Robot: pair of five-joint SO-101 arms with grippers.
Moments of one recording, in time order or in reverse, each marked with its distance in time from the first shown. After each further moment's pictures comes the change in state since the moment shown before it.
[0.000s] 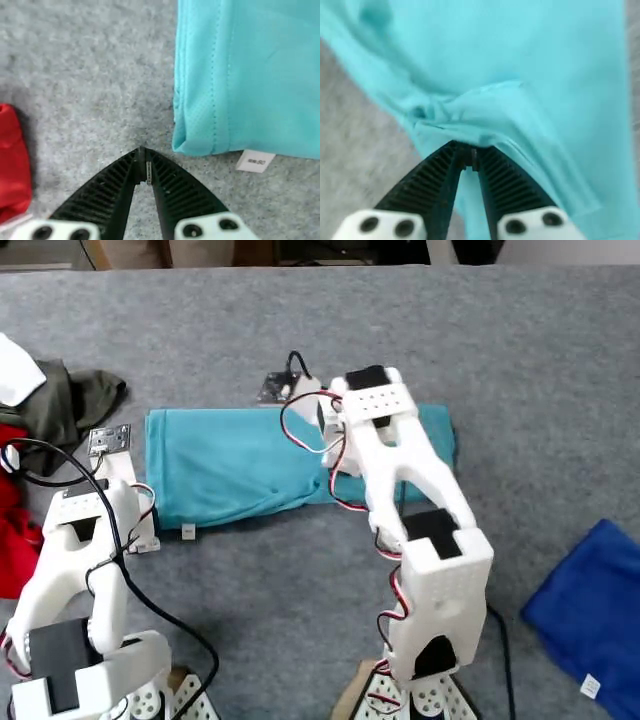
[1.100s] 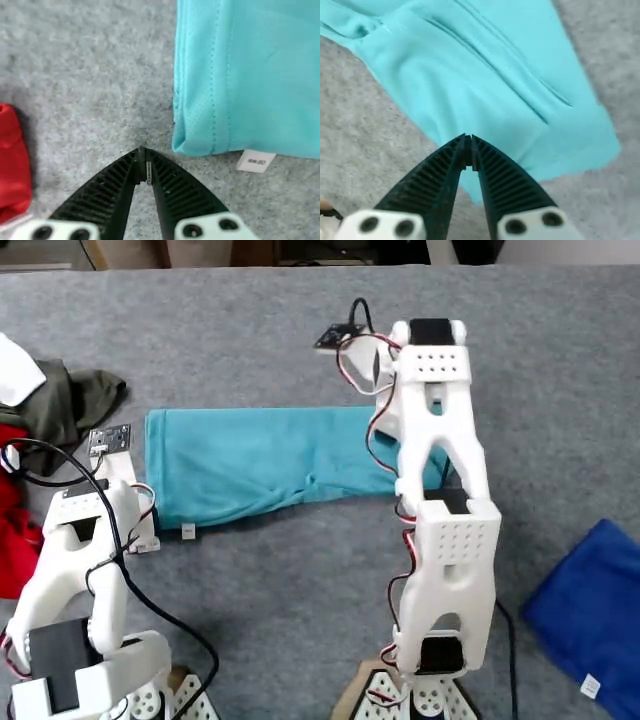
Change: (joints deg) left arm 0.0 0.0 0.0 0.0 0.0; right arm 12.0 14.2 -34.0 26.2 -0.4
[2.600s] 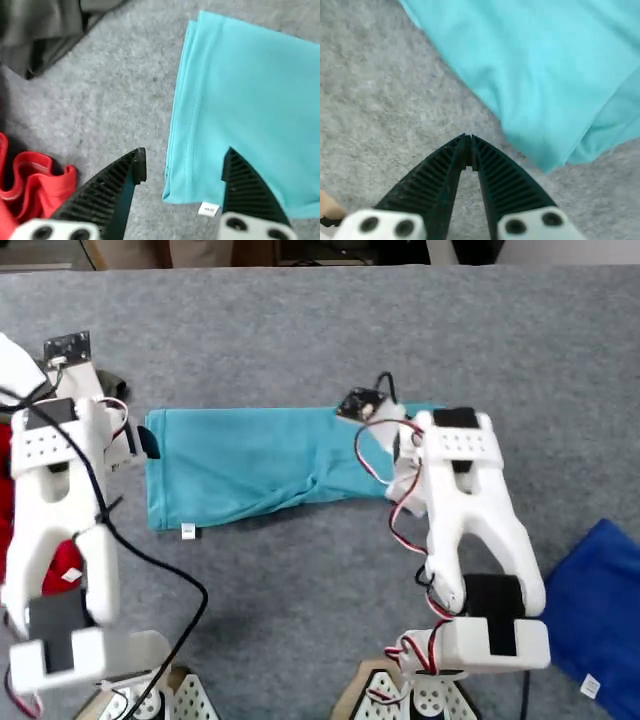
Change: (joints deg) left arm -0.2 10.3 -38.0 17.5 5.7; right arm 5.3 -40.7 67.7 -31.1 0.7
